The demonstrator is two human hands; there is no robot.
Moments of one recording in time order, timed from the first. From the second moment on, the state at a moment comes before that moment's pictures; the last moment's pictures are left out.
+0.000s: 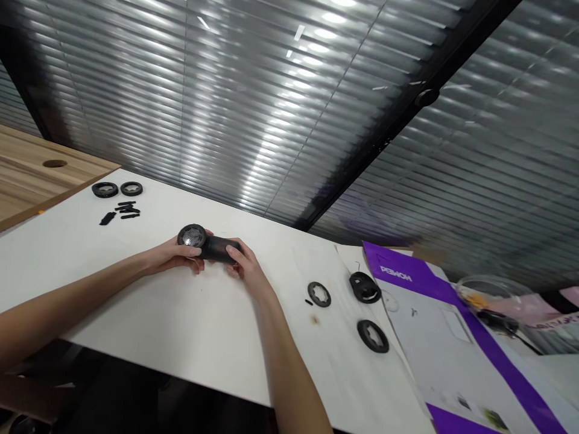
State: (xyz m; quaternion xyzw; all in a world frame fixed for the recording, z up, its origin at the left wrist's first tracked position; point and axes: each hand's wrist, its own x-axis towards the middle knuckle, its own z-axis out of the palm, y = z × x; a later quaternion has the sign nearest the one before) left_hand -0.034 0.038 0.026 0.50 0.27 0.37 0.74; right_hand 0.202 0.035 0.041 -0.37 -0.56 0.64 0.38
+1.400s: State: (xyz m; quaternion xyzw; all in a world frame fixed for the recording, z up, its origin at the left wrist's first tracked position) left_hand -0.037 0.037 0.015 0.59 0.31 0.38 0.64; right_hand 0.195 0.025 0.037 -0.45 -0.63 0.50 0.40
